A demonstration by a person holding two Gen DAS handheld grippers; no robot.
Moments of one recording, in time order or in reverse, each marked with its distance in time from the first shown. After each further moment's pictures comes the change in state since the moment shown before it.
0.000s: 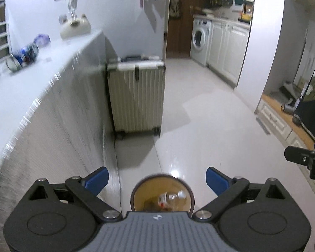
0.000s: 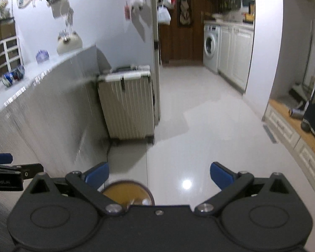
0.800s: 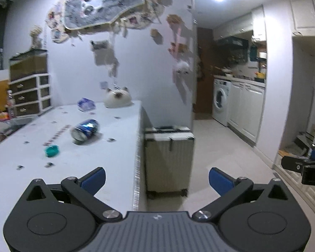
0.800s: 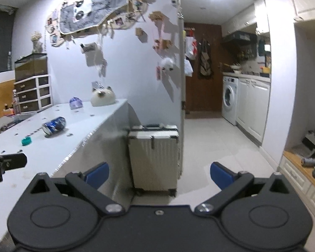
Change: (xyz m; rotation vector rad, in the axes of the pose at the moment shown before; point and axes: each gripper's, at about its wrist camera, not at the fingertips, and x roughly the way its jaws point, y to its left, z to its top) left arm -0.168 0.065 0.042 -0.033 -0.341 0.152; right arm -0.100 0.075 0.072 -0.066 -0.279 0.106
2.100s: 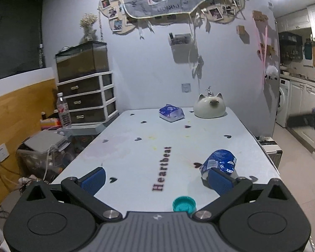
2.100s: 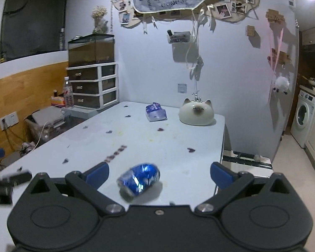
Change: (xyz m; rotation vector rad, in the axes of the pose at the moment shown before) left arm 0.131 0.311 0.112 -0.003 0.063 0.233; right arm 0.238 0.303 0.193 -0.158 0.101 0.324
